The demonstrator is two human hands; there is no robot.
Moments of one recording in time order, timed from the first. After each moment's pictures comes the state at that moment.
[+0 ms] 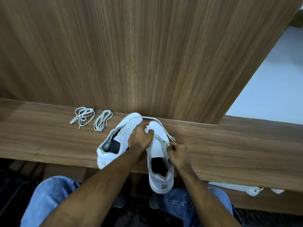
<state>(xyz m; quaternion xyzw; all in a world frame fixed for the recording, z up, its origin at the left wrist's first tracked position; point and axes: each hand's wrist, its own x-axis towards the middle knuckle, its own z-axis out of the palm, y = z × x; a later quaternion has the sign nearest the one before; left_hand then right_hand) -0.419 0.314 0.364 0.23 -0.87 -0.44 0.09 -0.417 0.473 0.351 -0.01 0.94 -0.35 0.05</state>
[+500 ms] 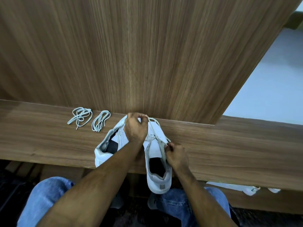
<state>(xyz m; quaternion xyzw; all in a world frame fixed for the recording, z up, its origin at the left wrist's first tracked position) -0.429 0.318 0.393 0.27 -0.79 -0.48 0.28 -0.414 0.472 0.351 -0.03 0.94 -0.35 0.03</state>
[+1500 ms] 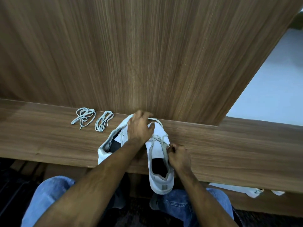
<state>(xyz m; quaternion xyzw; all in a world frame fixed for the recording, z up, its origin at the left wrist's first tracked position) -0.426 0.302 0.394 0.12 -0.94 -0.26 0.20 -0.408 0.470 0.357 -0.02 0.94 -0.35 0.04</state>
